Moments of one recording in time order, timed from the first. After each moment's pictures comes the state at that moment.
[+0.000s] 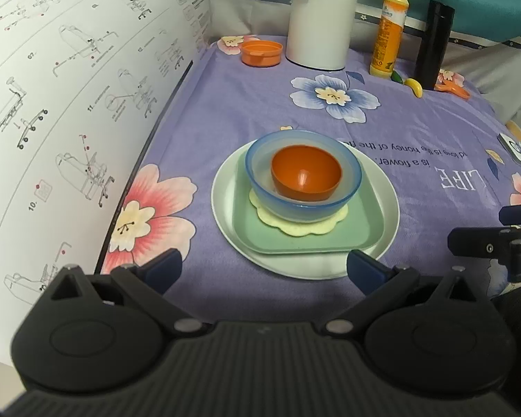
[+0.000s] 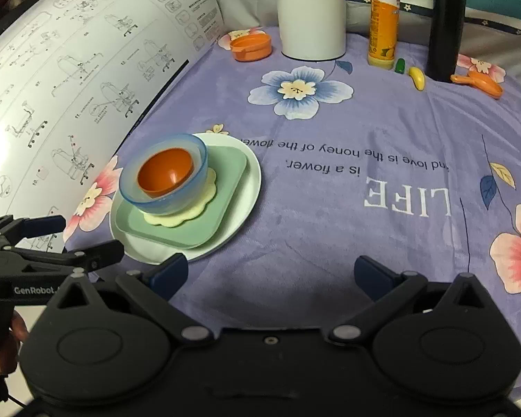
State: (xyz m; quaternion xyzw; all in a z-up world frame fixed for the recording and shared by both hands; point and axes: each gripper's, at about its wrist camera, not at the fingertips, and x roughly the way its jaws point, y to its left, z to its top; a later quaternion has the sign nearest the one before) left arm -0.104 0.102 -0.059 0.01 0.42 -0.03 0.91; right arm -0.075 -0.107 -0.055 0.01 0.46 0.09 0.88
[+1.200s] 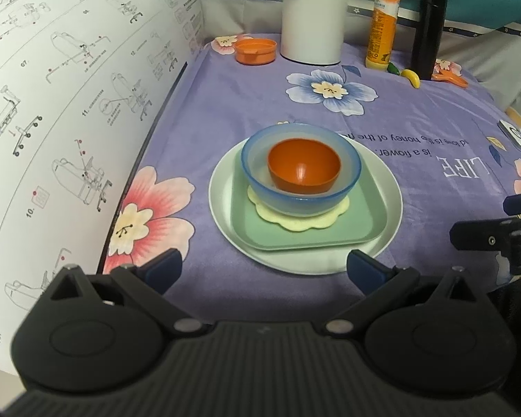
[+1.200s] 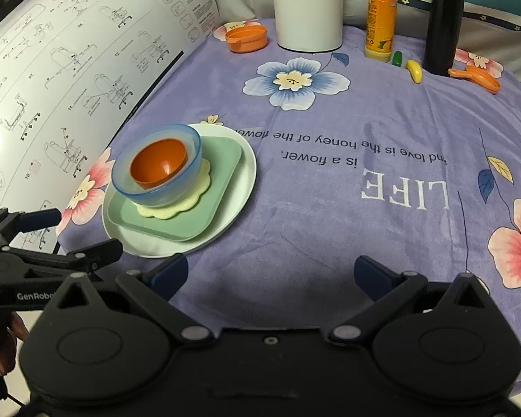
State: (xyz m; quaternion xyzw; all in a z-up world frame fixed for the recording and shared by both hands) left arm -0.102 0.101 -0.064 0.03 0.42 -0.04 0.91; right arm -0.073 -0.105 -0.059 0.01 0.47 0.08 0.88
